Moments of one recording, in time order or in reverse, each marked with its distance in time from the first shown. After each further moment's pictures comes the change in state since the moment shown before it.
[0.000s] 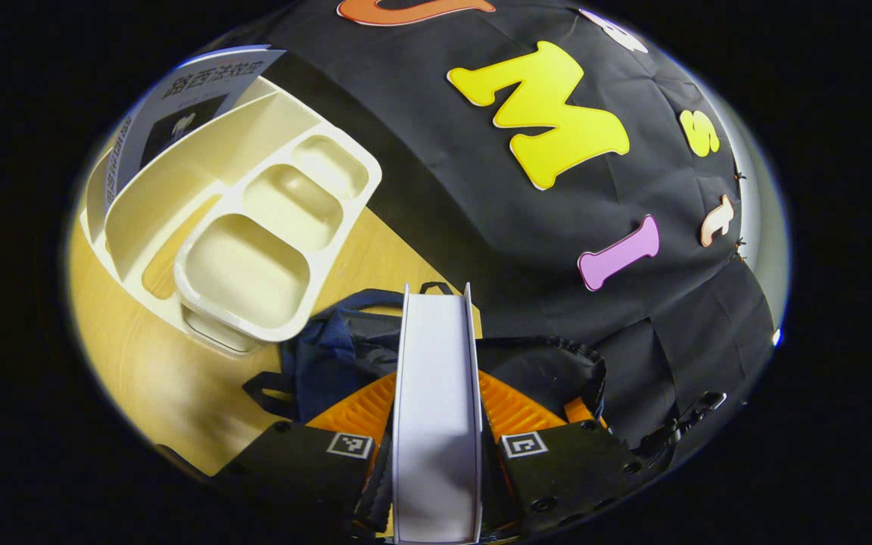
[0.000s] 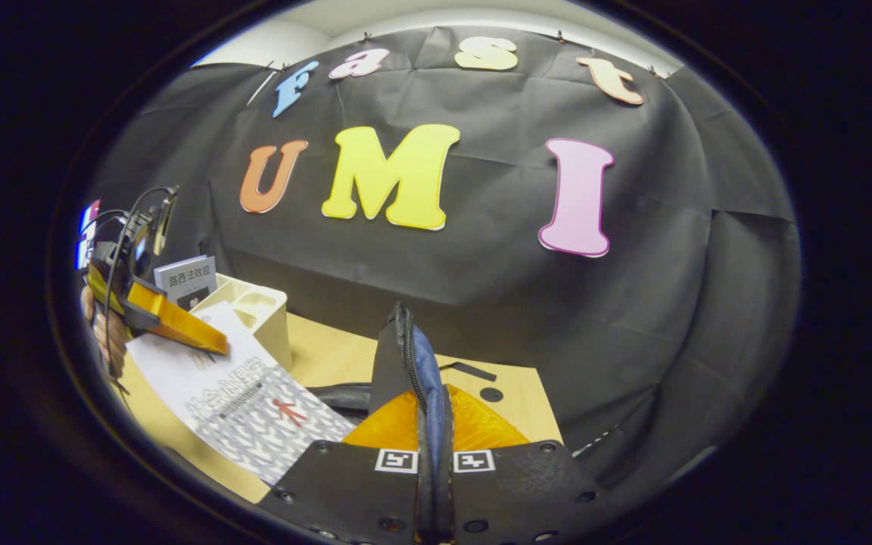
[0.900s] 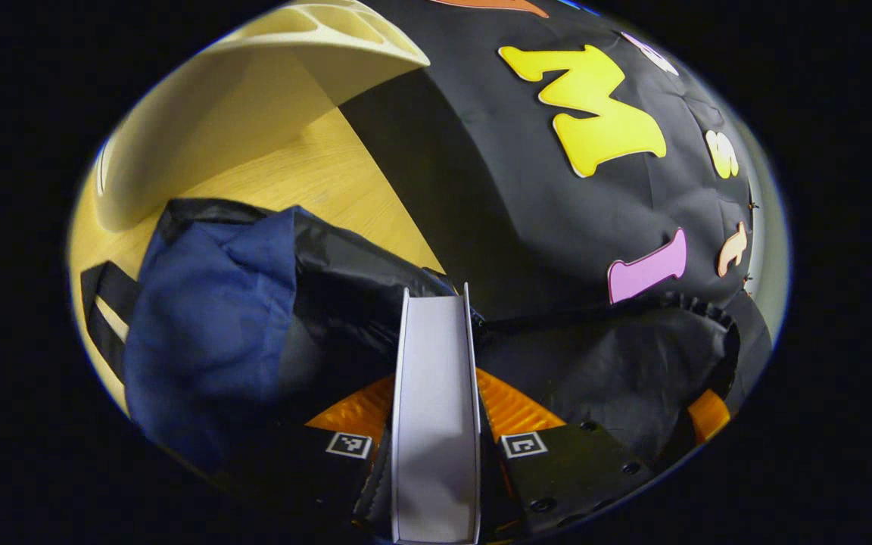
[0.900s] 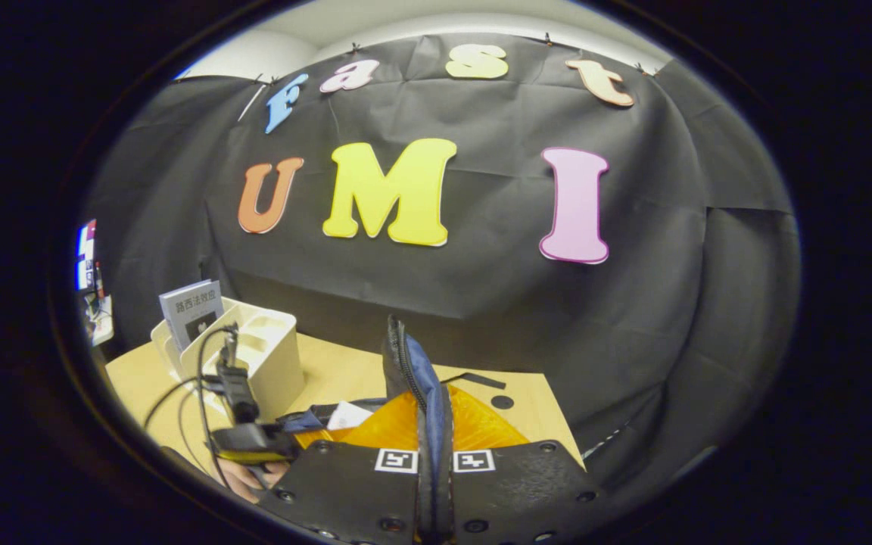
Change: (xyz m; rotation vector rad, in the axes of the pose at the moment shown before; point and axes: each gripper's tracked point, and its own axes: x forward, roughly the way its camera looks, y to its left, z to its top) left arm 0.151 0.018 -0.092 -0.150 -0.130 -0.053; right arm -0.006 0.018 0.022 0.063 -0.046 0.000
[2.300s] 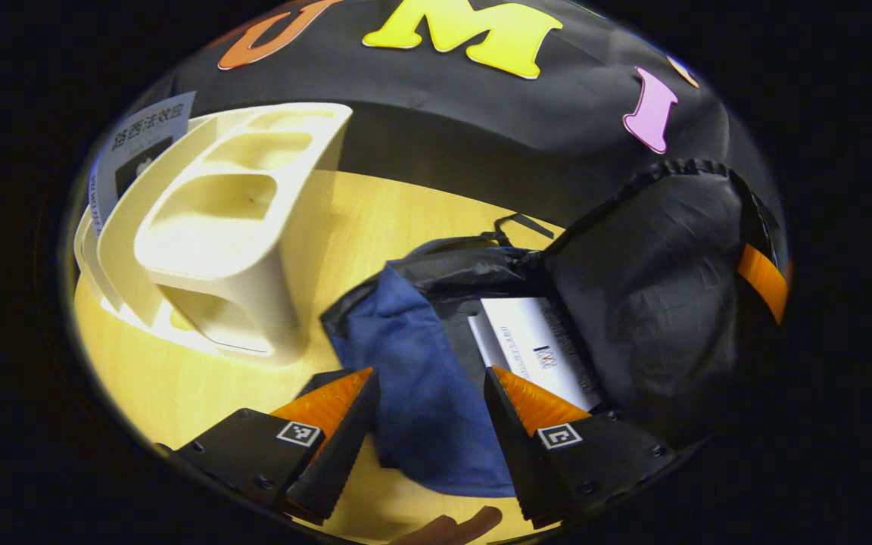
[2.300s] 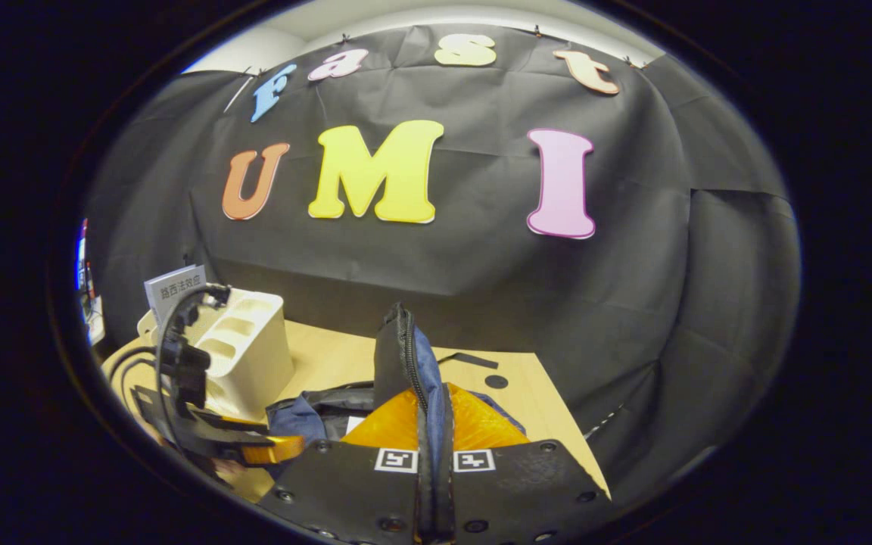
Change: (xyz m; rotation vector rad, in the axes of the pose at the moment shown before) left arm -0.117 0.081 0.055 0.715 0.166 0.455; right arm 0.002 0.003 -0.045 0.027 0.066 -0.068
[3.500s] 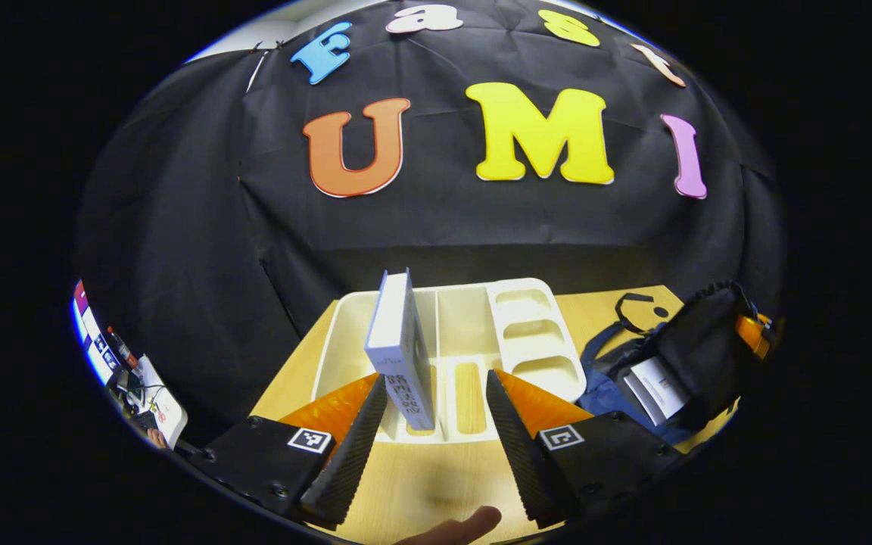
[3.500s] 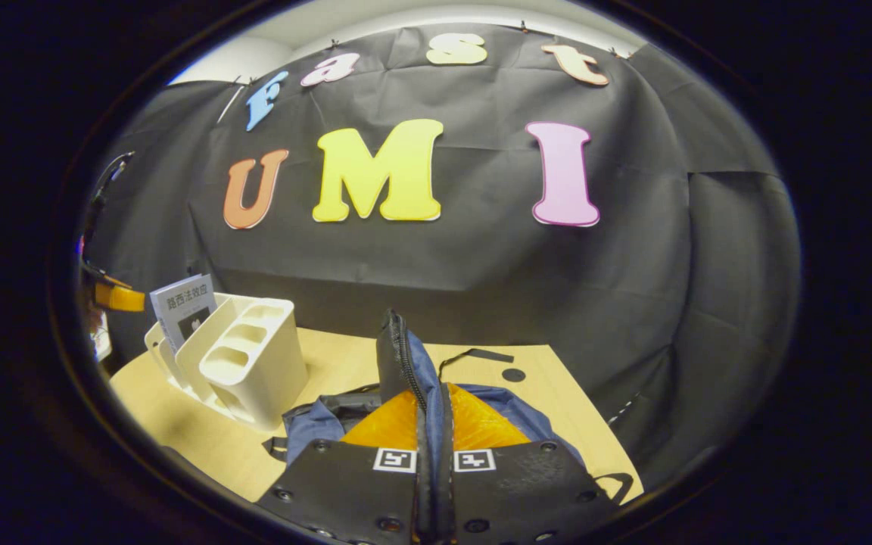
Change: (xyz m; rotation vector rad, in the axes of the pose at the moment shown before) left arm -0.206 0.205 0.175 0.197 -0.324 0.362; right arm 0.004 0.016 -0.011 0.072 -0.012 0.018
